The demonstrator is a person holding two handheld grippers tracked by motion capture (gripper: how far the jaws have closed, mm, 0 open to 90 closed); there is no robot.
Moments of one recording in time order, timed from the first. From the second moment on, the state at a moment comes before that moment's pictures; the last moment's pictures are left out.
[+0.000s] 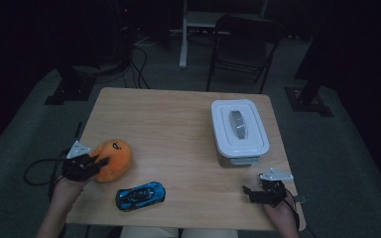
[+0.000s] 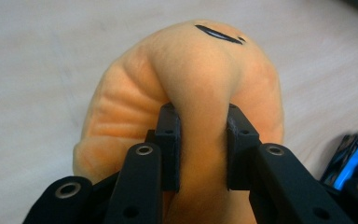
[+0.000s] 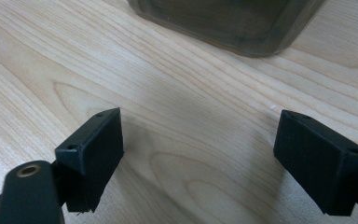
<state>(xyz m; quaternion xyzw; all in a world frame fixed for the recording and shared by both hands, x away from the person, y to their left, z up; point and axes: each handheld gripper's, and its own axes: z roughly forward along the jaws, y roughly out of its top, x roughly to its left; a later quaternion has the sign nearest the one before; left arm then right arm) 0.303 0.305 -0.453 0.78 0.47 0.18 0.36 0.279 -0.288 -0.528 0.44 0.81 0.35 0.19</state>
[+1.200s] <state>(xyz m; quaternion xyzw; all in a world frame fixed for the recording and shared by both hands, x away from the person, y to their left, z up) 0.333 0.183 -0.435 0.83 0.35 0.14 0.42 0.280 -0.313 -0.513 0.47 0.77 0.36 0.24</state>
